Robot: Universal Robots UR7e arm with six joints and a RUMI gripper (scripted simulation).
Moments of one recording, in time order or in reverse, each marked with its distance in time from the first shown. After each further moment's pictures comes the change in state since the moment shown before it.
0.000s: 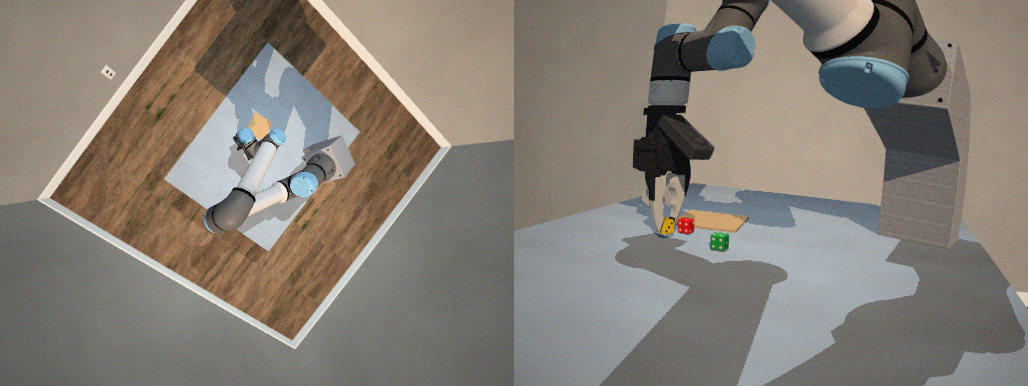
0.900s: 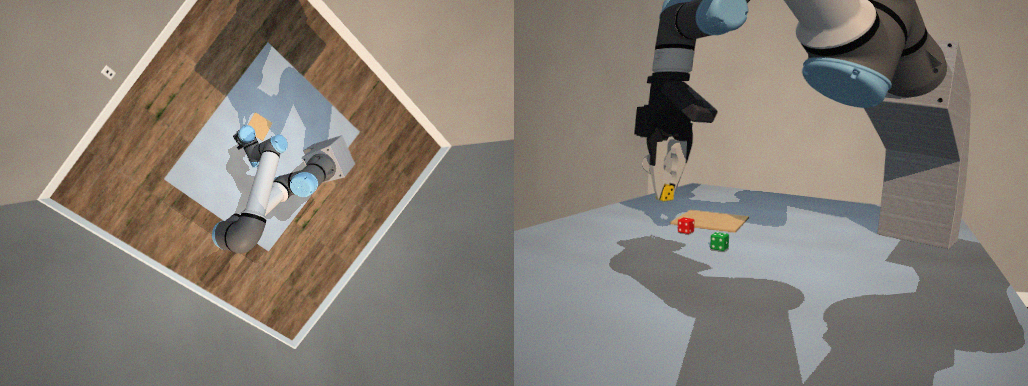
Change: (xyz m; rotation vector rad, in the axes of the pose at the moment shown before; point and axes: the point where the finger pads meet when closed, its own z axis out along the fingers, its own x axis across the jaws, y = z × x) arm 0.001 0.001 -0.060 -0.014 -0.001 0.000
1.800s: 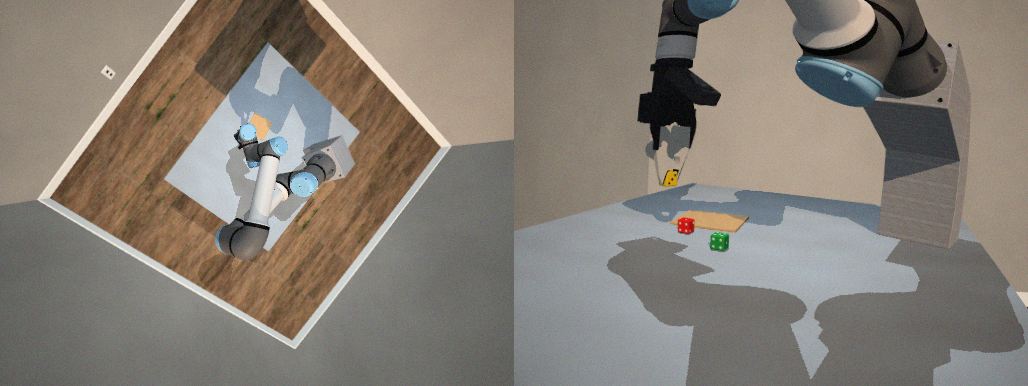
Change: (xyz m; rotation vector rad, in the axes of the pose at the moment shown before) arm -0.002 -0.005 -0.026 0.022 0.002 0.007
